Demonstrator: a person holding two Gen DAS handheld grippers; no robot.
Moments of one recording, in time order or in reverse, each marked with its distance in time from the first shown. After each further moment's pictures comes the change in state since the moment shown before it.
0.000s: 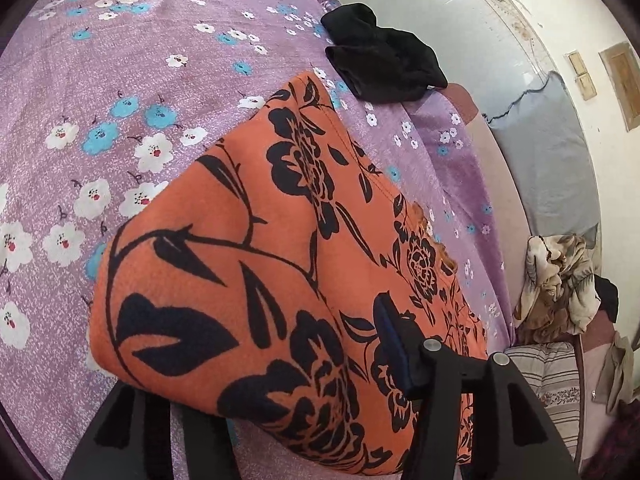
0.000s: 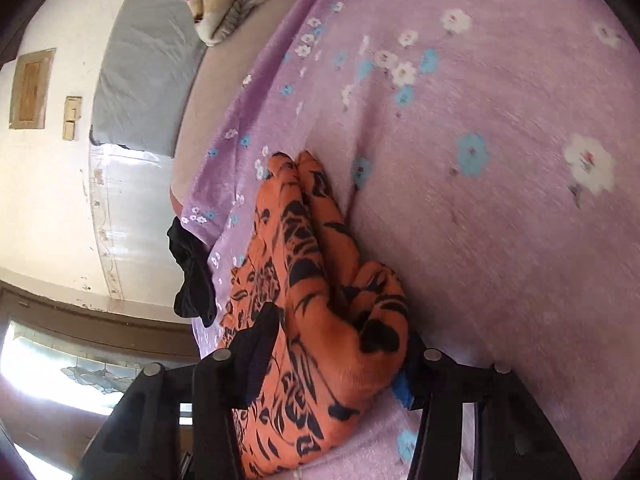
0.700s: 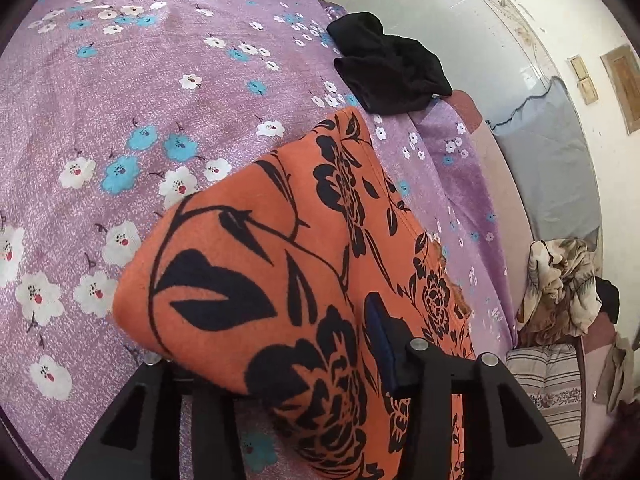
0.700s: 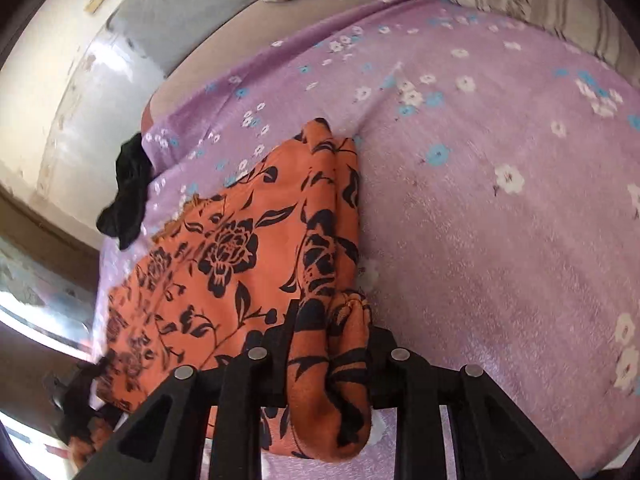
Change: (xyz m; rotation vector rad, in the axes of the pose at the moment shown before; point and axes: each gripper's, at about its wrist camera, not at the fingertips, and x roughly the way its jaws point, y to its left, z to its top) left arm -0.007 0.017 0.021 0.007 -0.007 0.005; right arm -0.066 0.035 -0.053 -0.263 0.024 -0.343
